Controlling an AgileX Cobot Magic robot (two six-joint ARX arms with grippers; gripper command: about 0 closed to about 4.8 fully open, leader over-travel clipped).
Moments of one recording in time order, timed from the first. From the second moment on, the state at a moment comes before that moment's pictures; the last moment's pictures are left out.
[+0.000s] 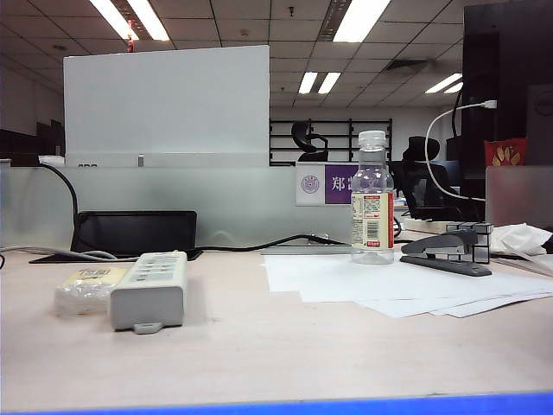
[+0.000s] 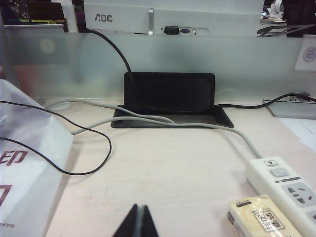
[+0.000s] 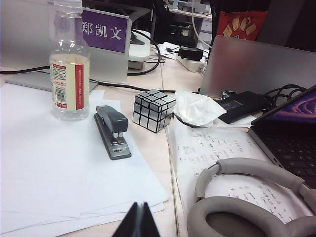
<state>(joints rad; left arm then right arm) 0.00 0.00 0.01 0.00 0.00 0.01 0.00 0.00 0.01 -0.02 0.00 -0.16</state>
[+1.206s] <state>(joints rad) 0.00 0.05 0.27 0.15 0.04 0.02 0.00 0.00 0.12 0.15 -0.02 0.02</state>
